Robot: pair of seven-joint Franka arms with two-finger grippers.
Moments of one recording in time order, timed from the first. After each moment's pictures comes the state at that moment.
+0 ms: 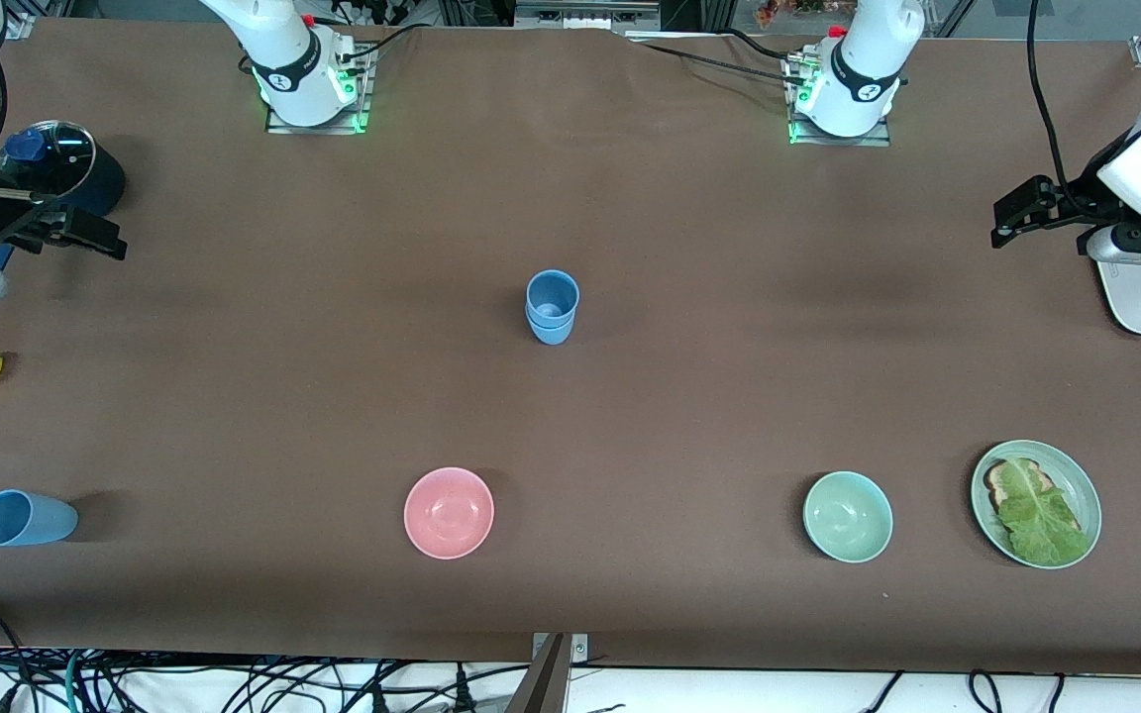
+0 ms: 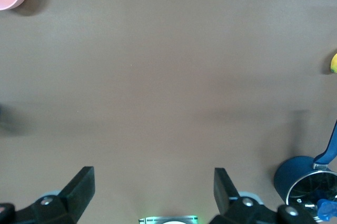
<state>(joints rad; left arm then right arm) -0.09 -0.05 0.07 -1.71 0.00 1.62 0.04 0.04 0.10 -0.05 -1.53 0.00 1.49 0.06</state>
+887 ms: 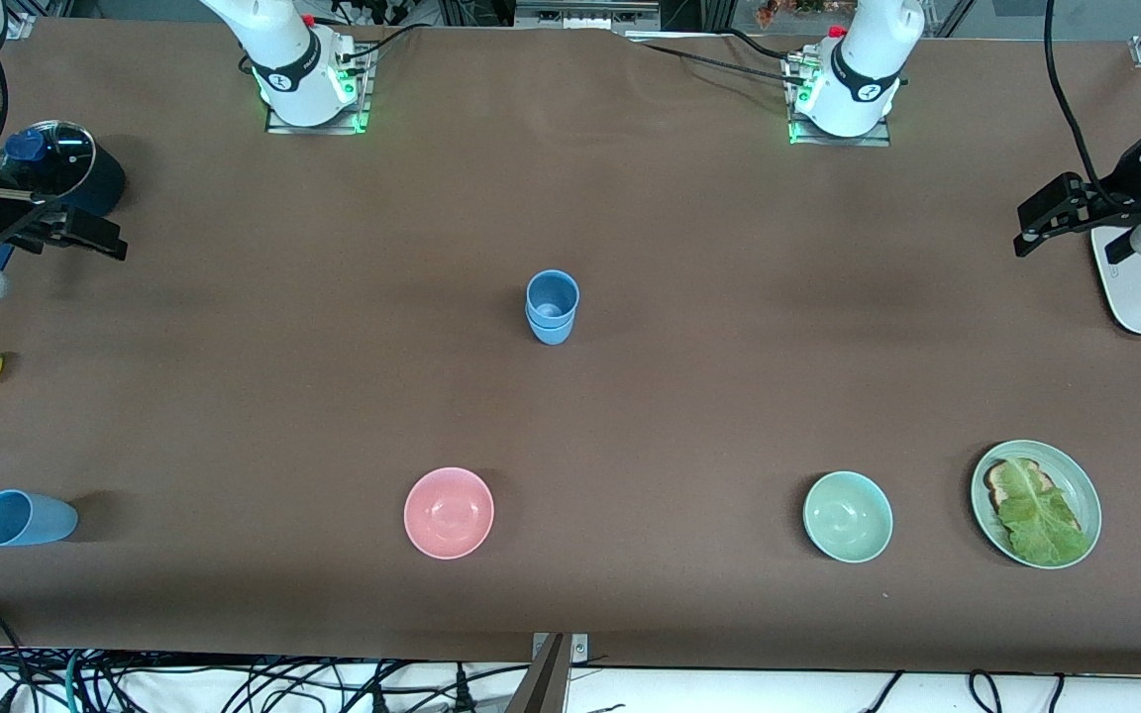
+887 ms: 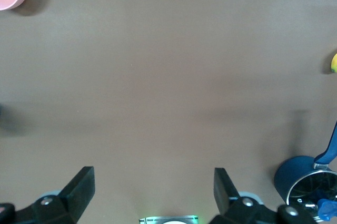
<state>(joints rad) -0.09 -0.02 0.07 -1.60 -0.01 1.62 0.04 0.04 0.10 -0.05 -1.53 0.00 1.49 0.06</state>
